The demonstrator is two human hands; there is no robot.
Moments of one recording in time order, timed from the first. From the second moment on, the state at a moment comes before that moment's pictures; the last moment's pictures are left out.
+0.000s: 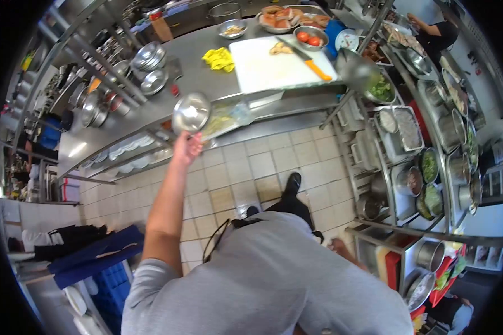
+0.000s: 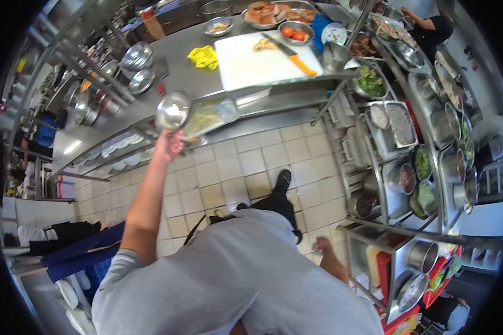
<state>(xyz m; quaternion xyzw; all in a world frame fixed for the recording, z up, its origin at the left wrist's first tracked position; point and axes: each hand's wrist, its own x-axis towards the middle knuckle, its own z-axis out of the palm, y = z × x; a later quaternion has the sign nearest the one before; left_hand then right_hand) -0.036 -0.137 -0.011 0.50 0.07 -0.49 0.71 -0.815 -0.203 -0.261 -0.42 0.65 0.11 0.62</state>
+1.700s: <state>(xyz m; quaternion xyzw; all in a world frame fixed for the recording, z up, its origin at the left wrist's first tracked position) -0.059 -0.457 -0.031 0.74 -0.52 -0.07 0.43 -0.308 -0.563 0.077 -0.89 0.33 0.11 0.28</state>
